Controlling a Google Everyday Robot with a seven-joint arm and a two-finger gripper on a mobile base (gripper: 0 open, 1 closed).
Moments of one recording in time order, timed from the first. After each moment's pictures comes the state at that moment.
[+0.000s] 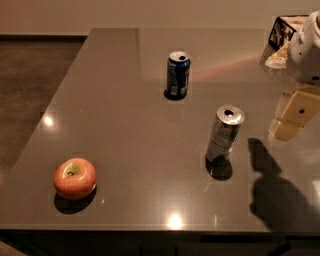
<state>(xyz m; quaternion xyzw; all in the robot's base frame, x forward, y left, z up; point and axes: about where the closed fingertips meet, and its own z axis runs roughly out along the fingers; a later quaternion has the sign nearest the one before) 0.438 -0.217 0.976 -0.60 0.78 -0.03 0.16</state>
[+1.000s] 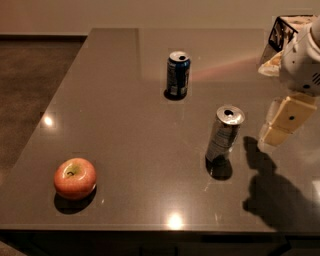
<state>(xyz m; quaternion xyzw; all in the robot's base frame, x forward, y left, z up) 0.440 -0.207 0.960 -0.60 0.78 0.00 0.18</state>
